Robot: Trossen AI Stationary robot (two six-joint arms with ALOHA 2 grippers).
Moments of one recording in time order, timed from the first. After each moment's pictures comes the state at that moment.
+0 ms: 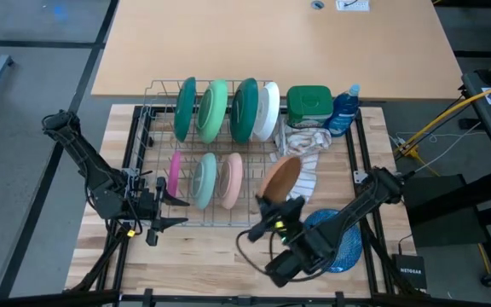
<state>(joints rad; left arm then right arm) -0.85 0.91 0.58 0.23 -0.87 -0.17 0.65 1.99 1.96 -1.28 1.40 1.68</state>
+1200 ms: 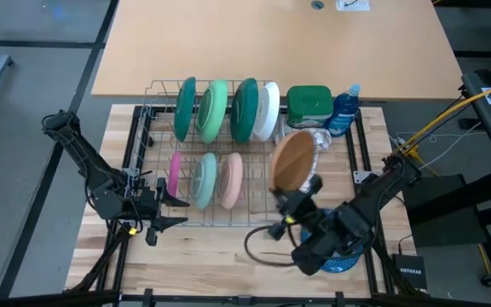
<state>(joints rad) -0.85 0.91 0.58 0.22 -0.87 -0.29 0.66 1.80 1.96 -1.22 1.21 0.94</state>
